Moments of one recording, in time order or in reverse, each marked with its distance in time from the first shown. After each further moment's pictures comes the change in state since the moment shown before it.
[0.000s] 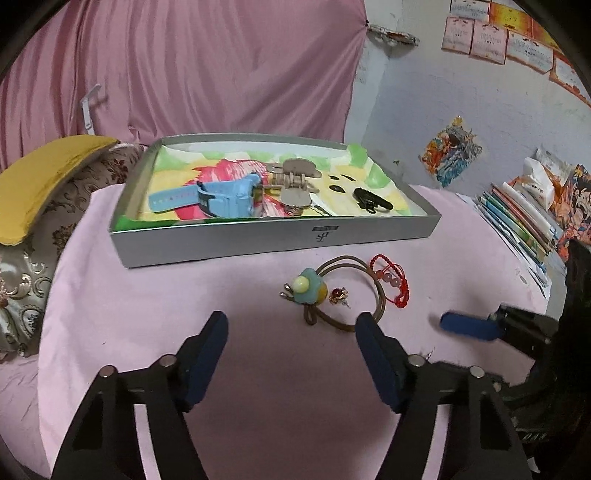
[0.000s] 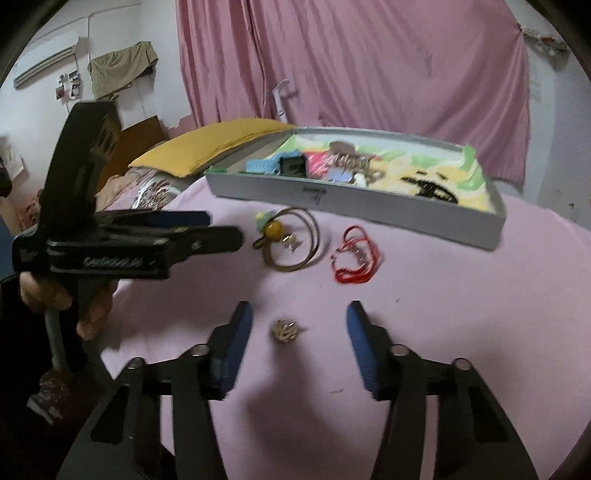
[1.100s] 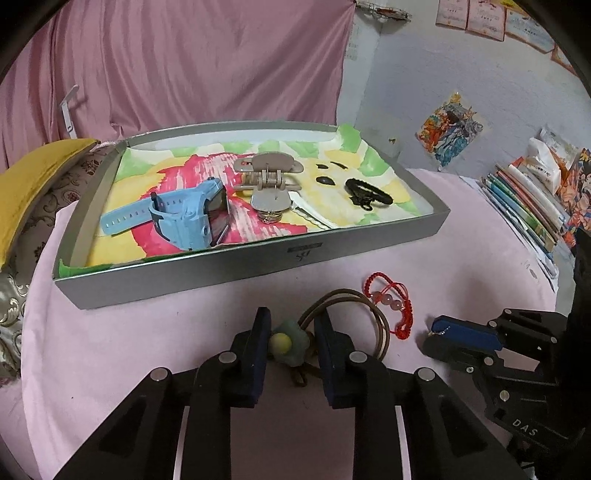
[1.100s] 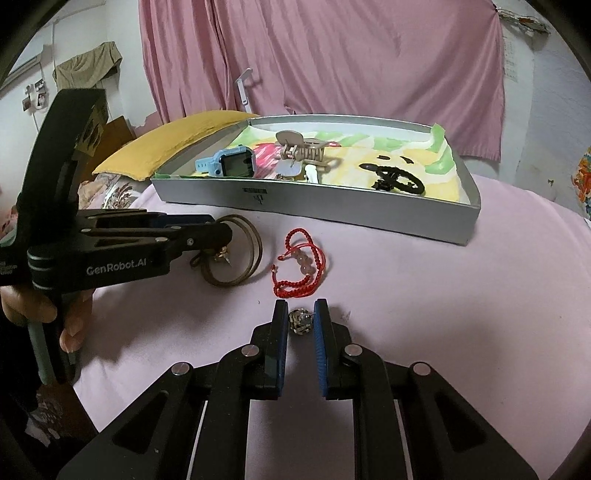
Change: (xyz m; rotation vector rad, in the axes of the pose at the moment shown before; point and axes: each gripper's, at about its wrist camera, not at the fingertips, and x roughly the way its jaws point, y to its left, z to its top) left arm 0.035 -0.020 0.027 0.049 0.072 0.002; right arm 0.015 -0.024 0.018 0.082 0.047 -0.105
